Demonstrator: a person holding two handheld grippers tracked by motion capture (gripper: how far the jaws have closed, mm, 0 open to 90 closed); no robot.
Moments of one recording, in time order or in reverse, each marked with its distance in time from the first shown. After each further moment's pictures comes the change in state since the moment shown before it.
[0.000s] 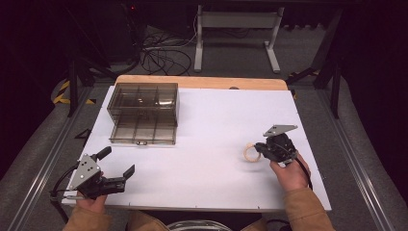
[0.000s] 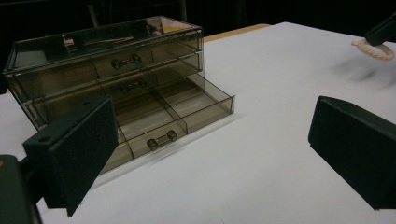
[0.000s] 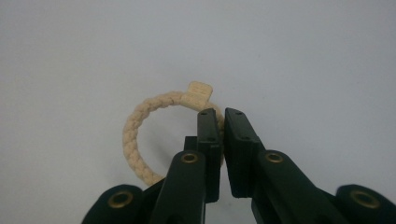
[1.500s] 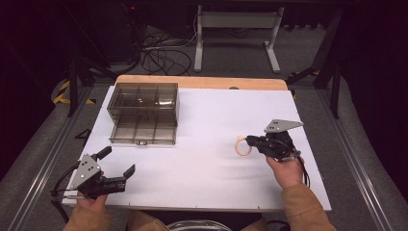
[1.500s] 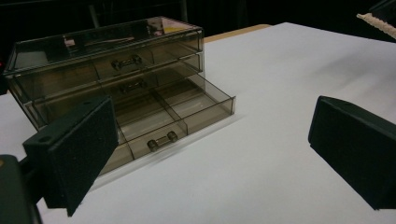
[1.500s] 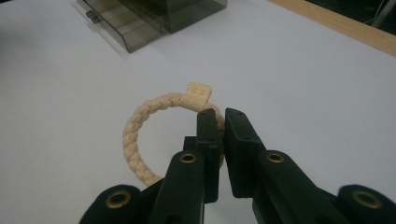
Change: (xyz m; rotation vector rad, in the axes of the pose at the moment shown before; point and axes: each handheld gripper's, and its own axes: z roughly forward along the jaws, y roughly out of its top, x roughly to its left) left arm 0.000 0.001 0.001 -0.001 0.001 -0.001; right arm 0.007 0.021 -0.012 -0.218 0.151 -0.033
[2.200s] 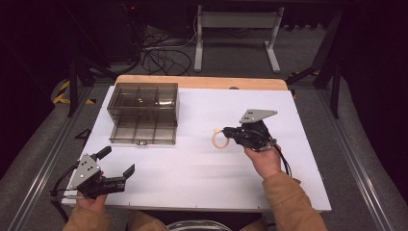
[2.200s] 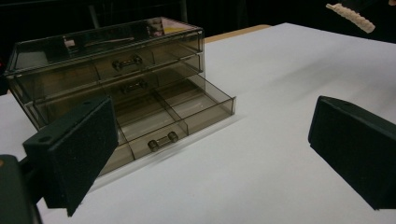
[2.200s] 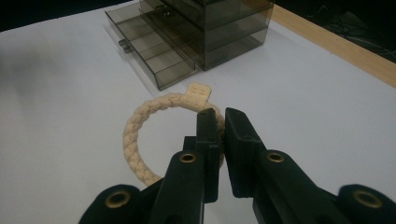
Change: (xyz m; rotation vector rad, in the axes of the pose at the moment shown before) left arm 0.001 0.000 -0.001 -0.002 -0.001 -0.003; right arm 0.025 0.049 0.043 -0.033 0.088 -0.081
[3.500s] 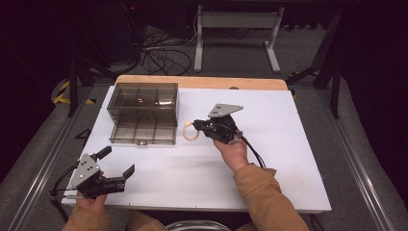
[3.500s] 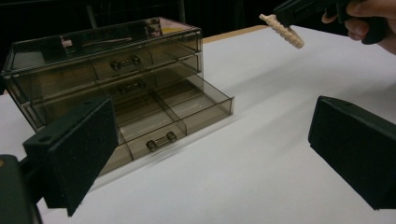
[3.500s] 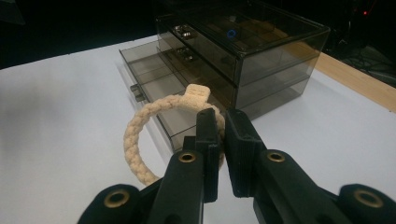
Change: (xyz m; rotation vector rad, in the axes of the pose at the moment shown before) left arm 0.001 0.000 0.000 0.000 -0.011 -0.001; right arm 0.018 0.029 0.080 -0.117 0.057 -0.035
